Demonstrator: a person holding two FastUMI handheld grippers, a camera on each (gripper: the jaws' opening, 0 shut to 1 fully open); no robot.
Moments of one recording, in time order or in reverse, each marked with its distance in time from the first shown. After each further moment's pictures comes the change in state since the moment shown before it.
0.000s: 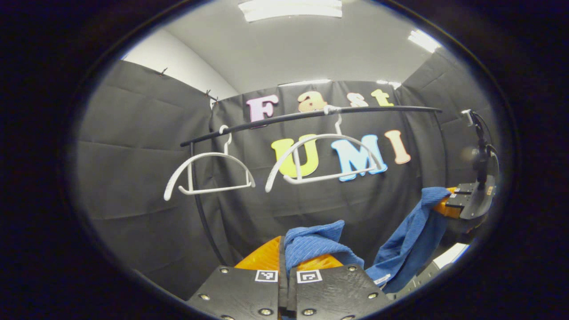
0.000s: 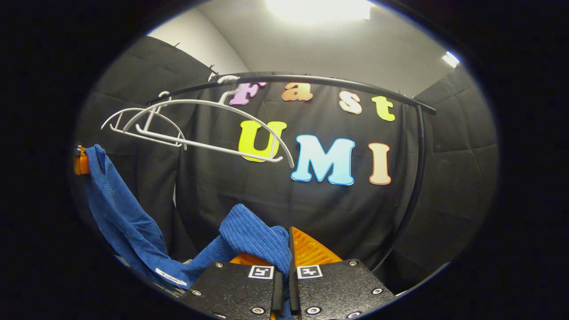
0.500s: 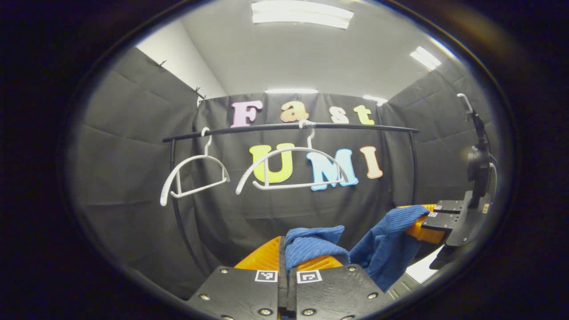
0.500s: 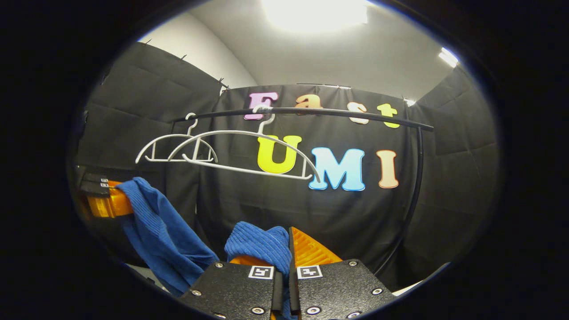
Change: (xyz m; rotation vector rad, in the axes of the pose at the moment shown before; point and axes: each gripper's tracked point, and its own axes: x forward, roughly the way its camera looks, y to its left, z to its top) left arm -0.027 -0.042 -0.008 -0.113 -0.019 -0.139; right arm -0.065 0.071 0.020 0.058 -0.027 0.066
